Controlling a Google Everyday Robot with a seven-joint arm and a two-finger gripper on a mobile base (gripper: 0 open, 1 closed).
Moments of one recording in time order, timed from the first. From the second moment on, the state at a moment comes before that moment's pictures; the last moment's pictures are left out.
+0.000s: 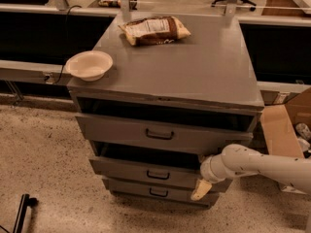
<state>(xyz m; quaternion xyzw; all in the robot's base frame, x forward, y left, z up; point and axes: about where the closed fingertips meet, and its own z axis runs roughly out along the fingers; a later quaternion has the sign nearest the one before) 0.545 -0.170 0.434 -0.62 0.74 0.08 0.25</state>
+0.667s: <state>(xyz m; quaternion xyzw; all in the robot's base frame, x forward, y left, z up) 0.545 -0.170 0.434 -0.62 0.74 0.08 0.25</state>
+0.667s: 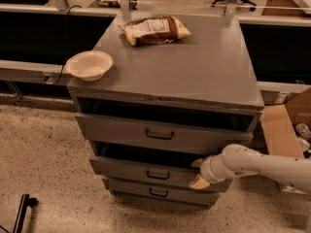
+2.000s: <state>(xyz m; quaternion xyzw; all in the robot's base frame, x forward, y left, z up) 0.545 -0.170 0.434 -0.62 0.74 0.08 0.25</state>
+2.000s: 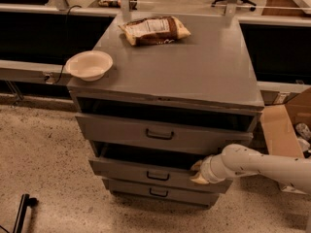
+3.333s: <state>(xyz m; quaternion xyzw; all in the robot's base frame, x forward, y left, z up) 0.545 -0.170 0.434 -0.62 0.74 0.08 0.25</state>
